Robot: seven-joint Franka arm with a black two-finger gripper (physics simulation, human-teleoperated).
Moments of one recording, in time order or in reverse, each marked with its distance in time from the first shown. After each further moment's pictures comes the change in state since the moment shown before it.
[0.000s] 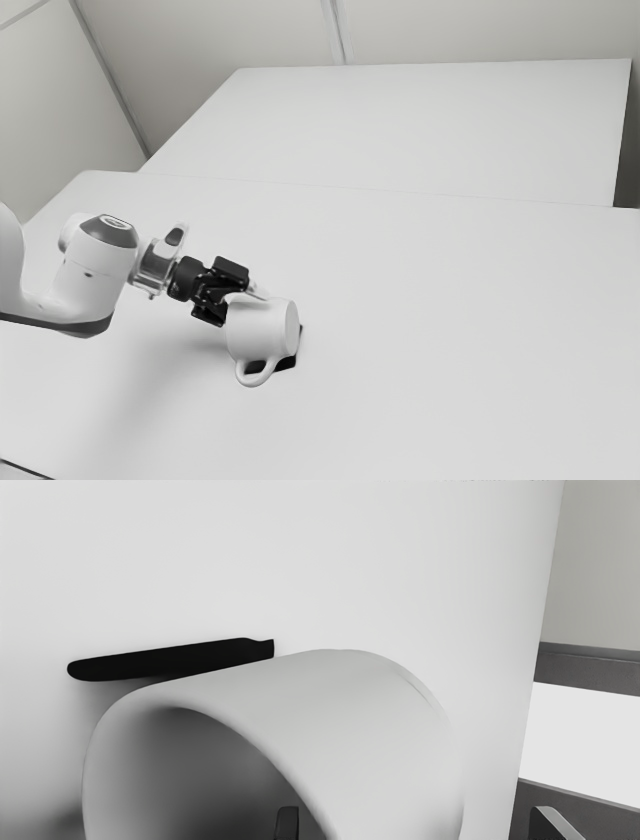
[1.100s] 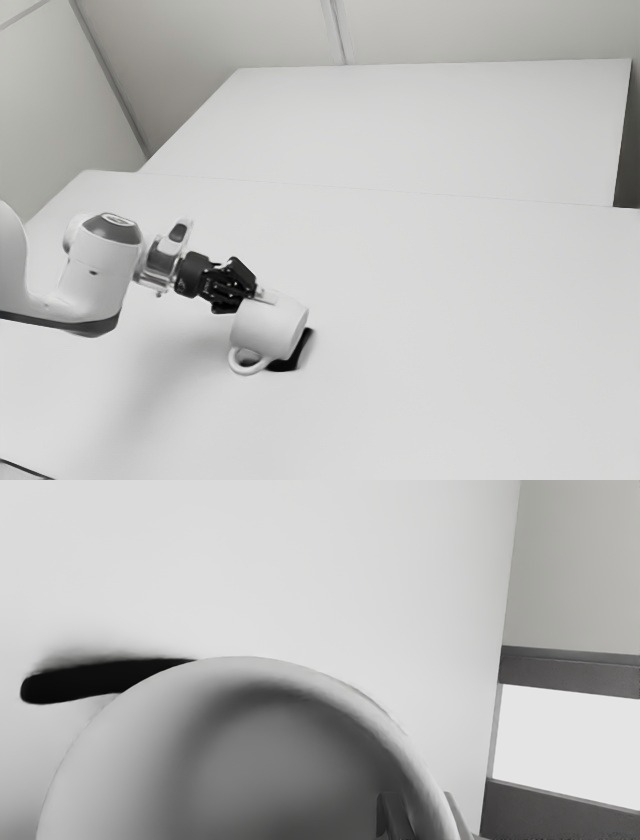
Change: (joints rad) arm -0.014 -0.007 -0.016 0.006 -0.073 -0.012 0.027
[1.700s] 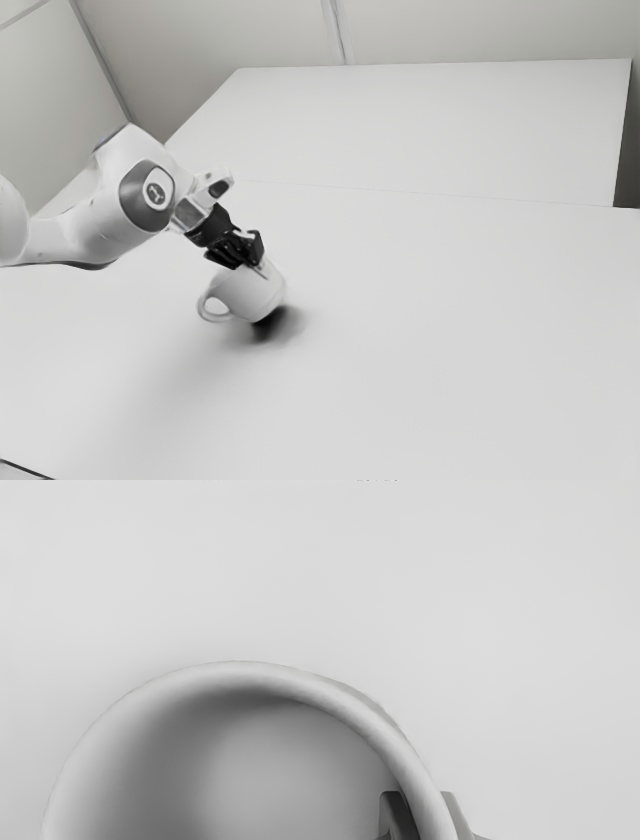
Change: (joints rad) arm 0.003 -0.047 -0.183 0.142 0.771 0.296 -0.469
